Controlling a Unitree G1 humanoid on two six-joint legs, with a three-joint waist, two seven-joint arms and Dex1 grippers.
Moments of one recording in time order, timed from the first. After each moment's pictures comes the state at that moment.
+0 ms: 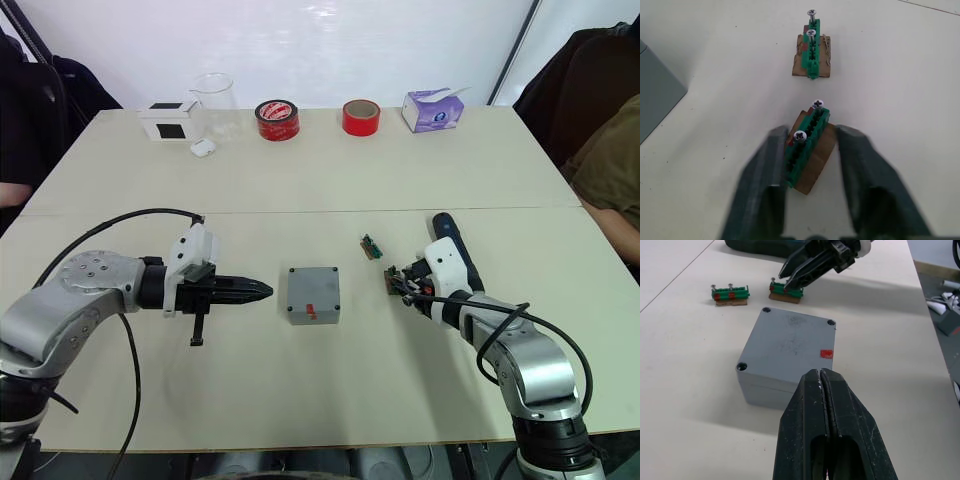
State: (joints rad) left arm -0.33 0.82 -0.06 -0.46 -0.58 0.68 -1.06; right arm -0.12 -0.54 -0.10 -0.46 0.37 0.93 0.47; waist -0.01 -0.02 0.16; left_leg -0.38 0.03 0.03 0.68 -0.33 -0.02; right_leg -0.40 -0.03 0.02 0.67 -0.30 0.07
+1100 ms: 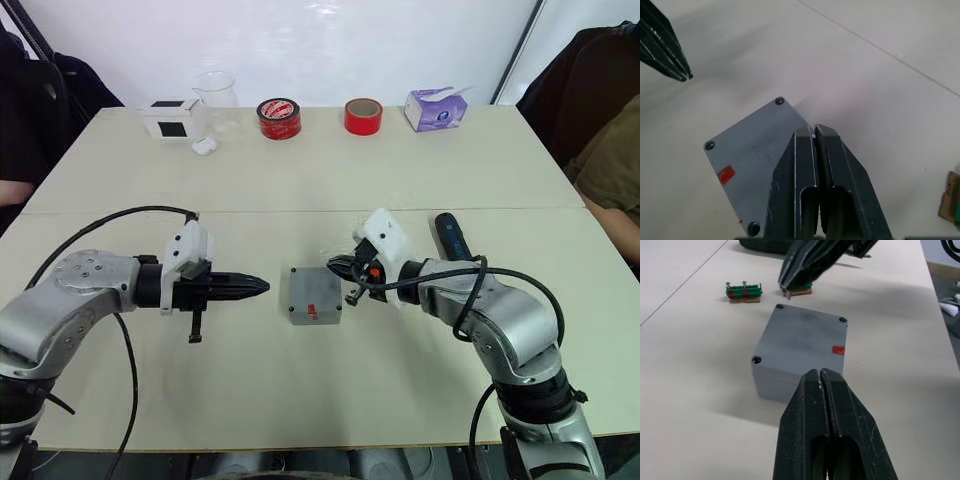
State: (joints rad) left arm -0.31 0.83 -0.03 -0.47 -0.58 0.69 -1.03; right arm -0.41 -0.57 0.06 -0.59 0.59 1.11 0.54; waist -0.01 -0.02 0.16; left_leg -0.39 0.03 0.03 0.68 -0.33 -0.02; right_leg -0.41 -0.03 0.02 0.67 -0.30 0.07
